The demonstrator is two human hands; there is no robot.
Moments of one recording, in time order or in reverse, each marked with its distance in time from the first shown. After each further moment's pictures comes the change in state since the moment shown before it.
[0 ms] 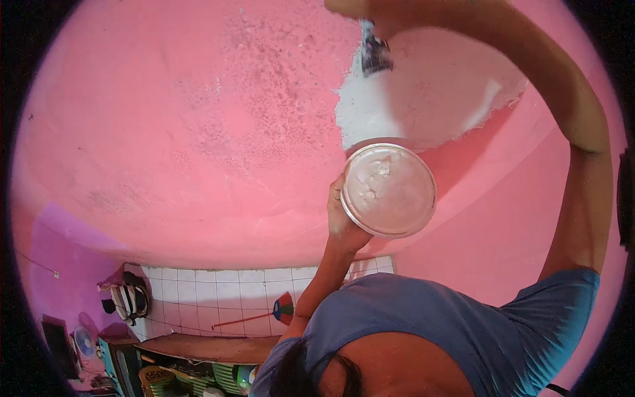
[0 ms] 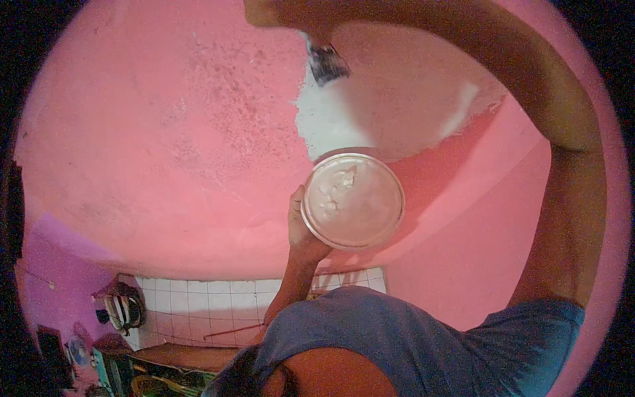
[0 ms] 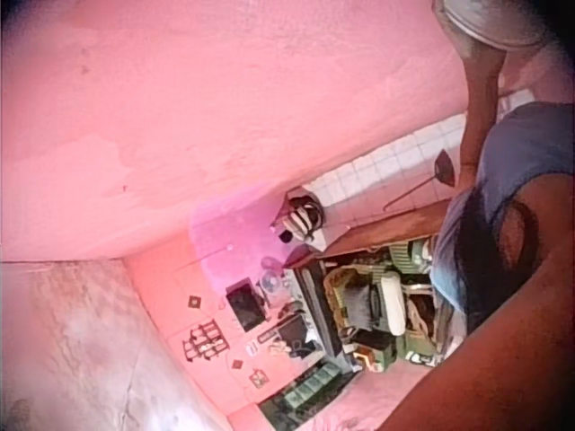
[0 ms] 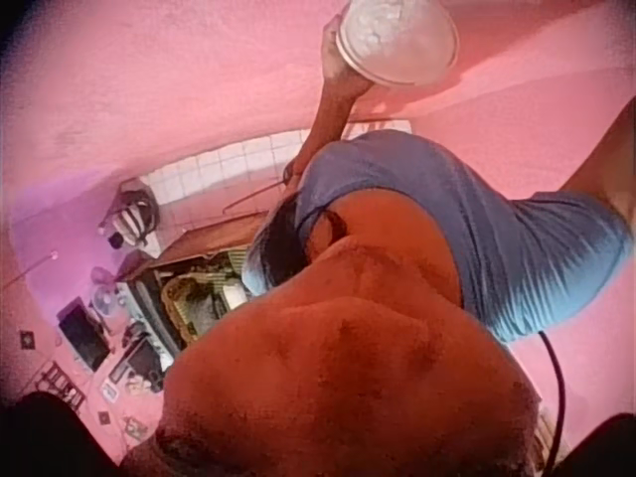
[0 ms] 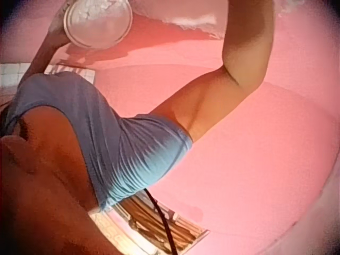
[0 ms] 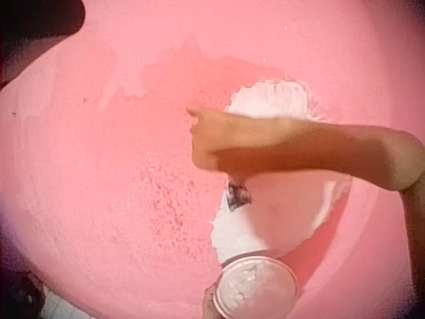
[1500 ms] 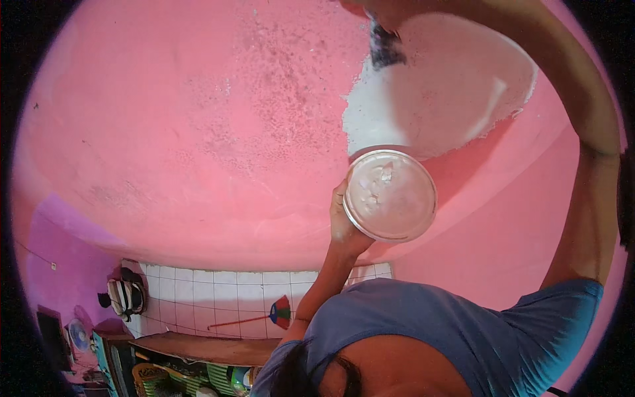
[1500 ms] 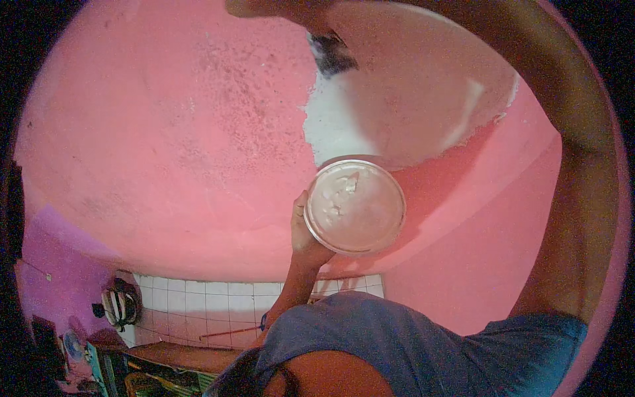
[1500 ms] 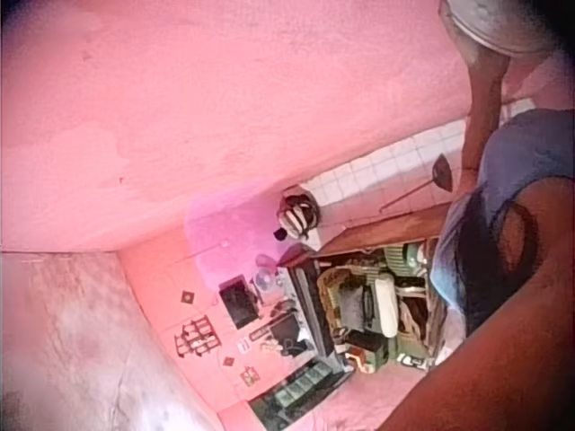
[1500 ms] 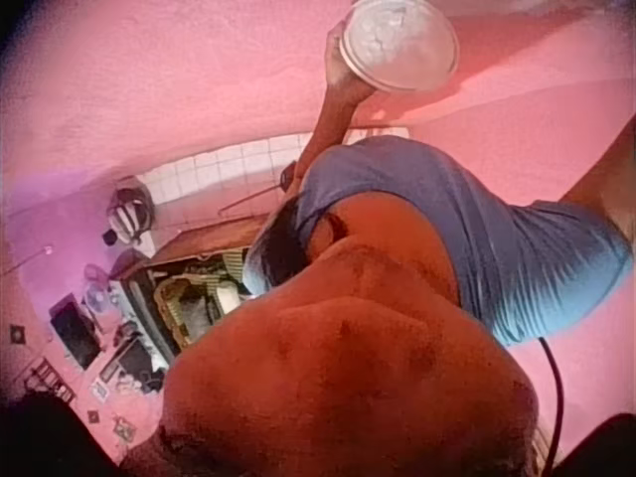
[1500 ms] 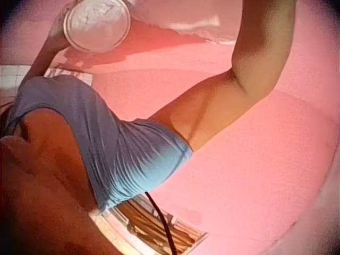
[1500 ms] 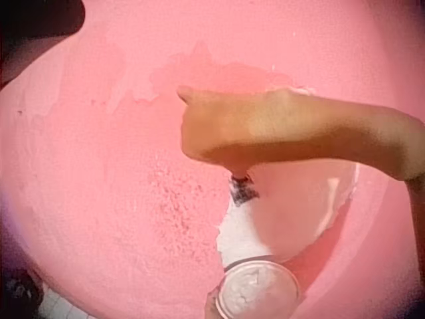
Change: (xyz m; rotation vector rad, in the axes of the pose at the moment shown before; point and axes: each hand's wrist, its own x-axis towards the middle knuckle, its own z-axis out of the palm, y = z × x) left_hand -0.005 0.006 -0.005 0.001 0.023 0.051; right_hand 0.005 0.002 -0.024 -0.053 -0.025 0.010
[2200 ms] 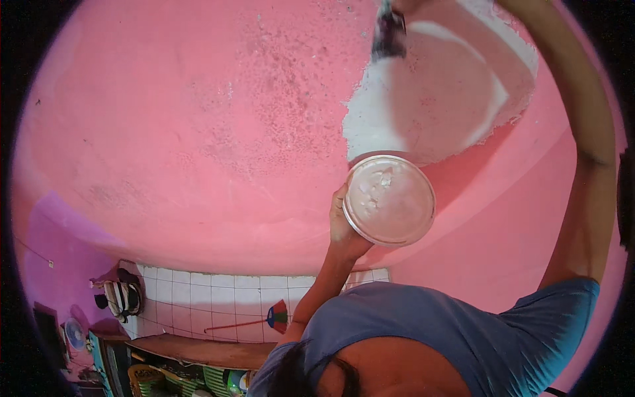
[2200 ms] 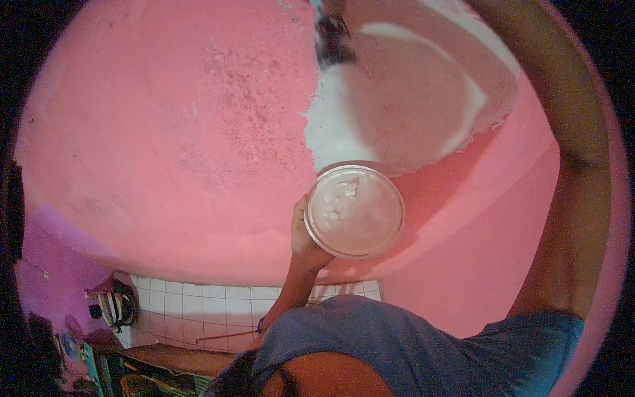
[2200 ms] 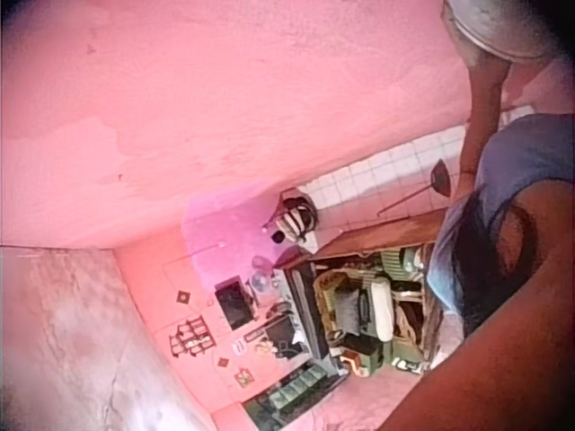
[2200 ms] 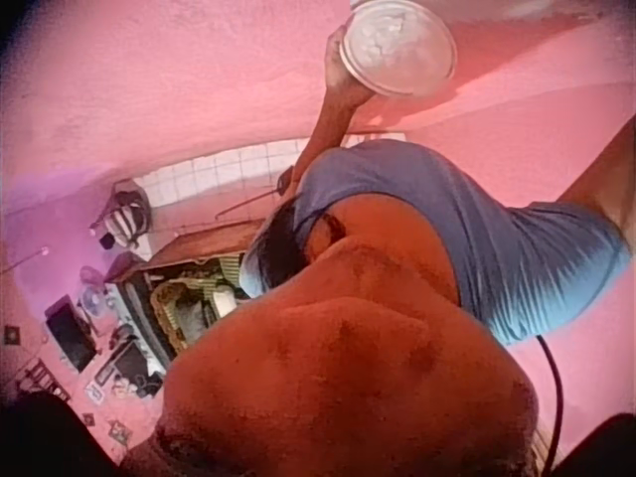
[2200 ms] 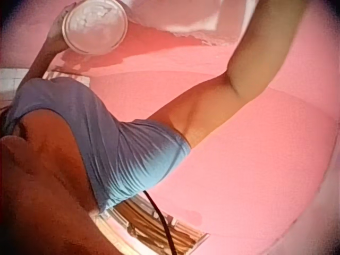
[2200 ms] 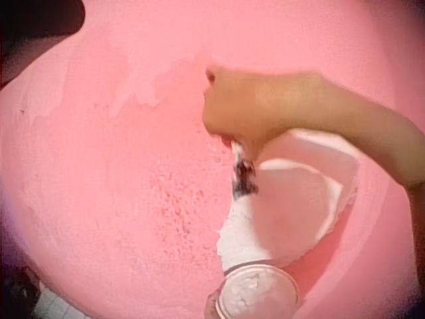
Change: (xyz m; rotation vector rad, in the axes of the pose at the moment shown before) left_hand 0.005 -0.007 0.008 -0.005 -0.084 -0.032; right_hand -0.022 0.021 -0.026 -0.049 -0.098 0.120
